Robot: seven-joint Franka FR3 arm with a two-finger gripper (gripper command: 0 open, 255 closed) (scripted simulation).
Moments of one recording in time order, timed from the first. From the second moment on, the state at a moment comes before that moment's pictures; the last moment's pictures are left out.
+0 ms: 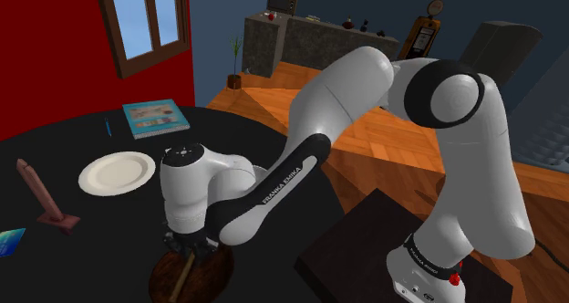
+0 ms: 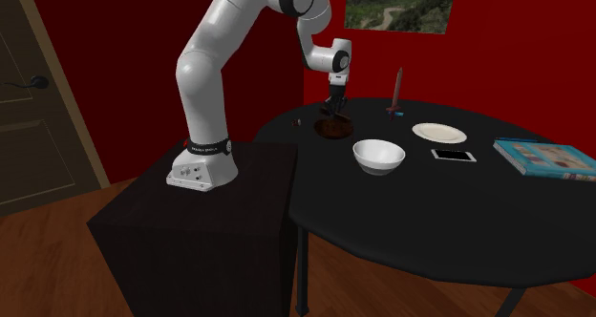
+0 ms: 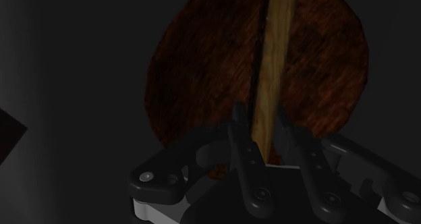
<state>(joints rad) 0.47 0.66 0.44 -1.83 -0.33 2.41 1.94</state>
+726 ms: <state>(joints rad) 0.50 0.75 0.40 -1.81 -0.37 2.48 1.96</state>
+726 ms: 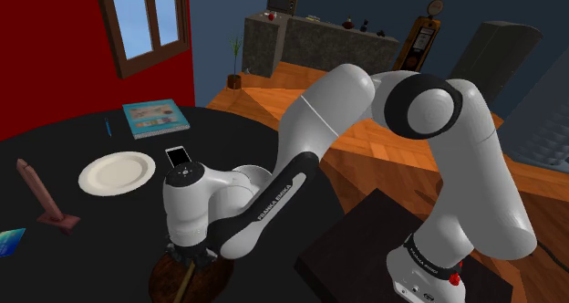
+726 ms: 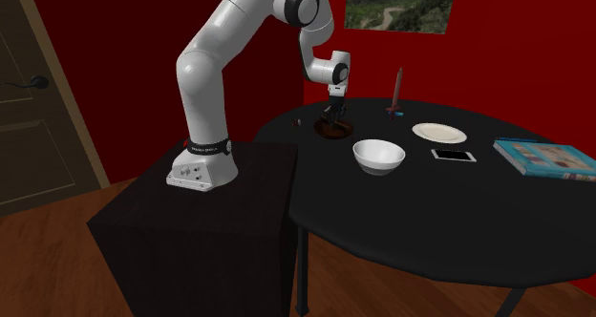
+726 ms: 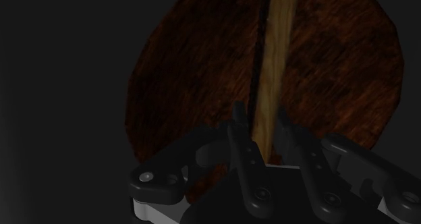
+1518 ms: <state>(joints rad) 0.50 0.76 0.40 -1.80 -0.38 2.48 1.96</state>
